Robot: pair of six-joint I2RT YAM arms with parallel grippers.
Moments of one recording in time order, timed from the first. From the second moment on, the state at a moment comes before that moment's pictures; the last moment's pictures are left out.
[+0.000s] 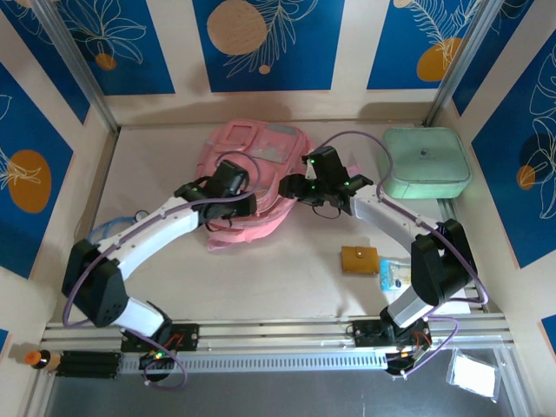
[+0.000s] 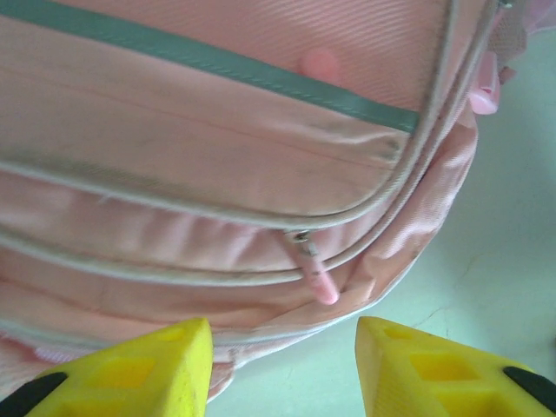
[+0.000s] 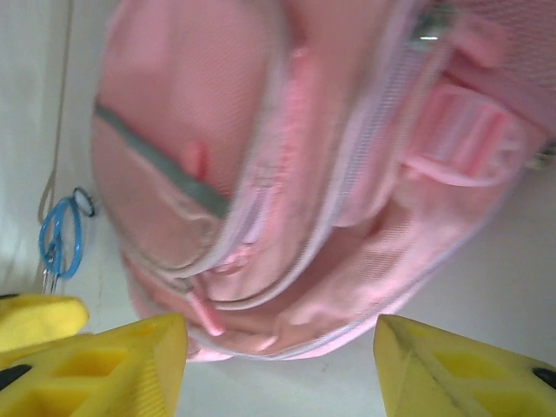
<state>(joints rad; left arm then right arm) -0.67 1.49 1.19 -0.66 -0.10 -0.62 0.52 1.57 1.14 -0.36 -0.29 0.70</state>
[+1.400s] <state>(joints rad) -0.73 1.68 1.27 -0.59 -0.10 -0.56 0.46 1.58 1.12 -0.30 -0.37 0.88</state>
